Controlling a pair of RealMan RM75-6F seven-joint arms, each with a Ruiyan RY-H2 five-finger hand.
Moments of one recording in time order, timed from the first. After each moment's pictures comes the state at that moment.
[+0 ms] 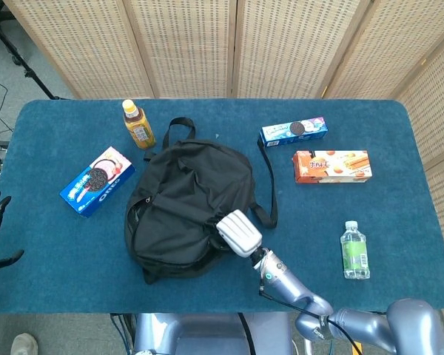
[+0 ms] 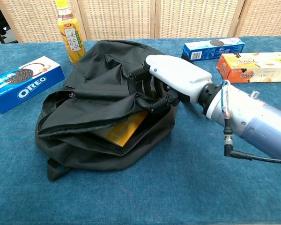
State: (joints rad) left arm -0.10 -1.12 -0.07 -1.54 1.44 1.46 0.04; right arm 0.71 -1.85 0.18 -1.26 -1.61 1.12 0.07
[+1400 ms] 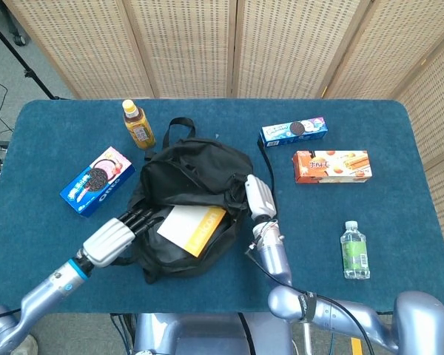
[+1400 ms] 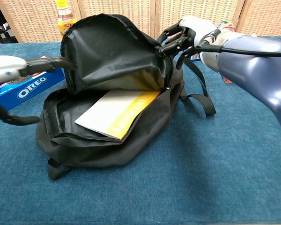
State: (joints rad) left arm -0.53 -1.31 -0.01 -1.53 1.81 1.07 -0.15; right arm 0.78 -1.84 0.59 -1.64 -0.60 1.16 -0.35
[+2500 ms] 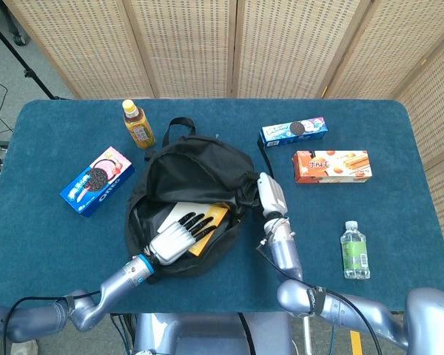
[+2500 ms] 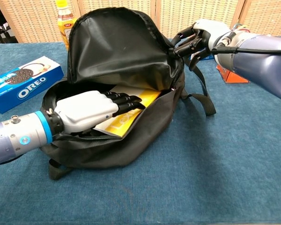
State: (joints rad) left arm -0.70 -1.77 -0.04 -1.21 1.65 0.93 0.22; right arm 0.80 -1.76 0.56 -1.63 -0.55 1.15 -0.27
